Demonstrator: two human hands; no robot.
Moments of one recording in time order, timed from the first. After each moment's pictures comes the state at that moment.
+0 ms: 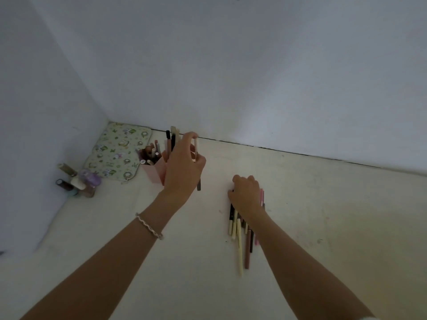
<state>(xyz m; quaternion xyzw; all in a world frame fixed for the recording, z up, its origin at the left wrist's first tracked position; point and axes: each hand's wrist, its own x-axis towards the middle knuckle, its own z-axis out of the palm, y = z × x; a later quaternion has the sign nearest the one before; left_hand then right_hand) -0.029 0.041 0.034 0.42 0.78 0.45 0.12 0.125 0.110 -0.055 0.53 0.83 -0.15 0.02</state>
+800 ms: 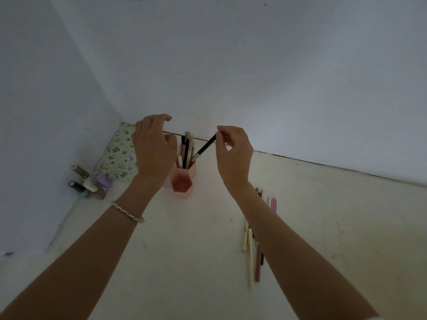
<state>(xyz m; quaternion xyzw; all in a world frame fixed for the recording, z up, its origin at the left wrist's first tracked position) -0.121 0.039 0.049 0.41 0.83 0.37 -0.08 0.023 0.118 0.036 0.38 0.69 -0.32 -0.52</state>
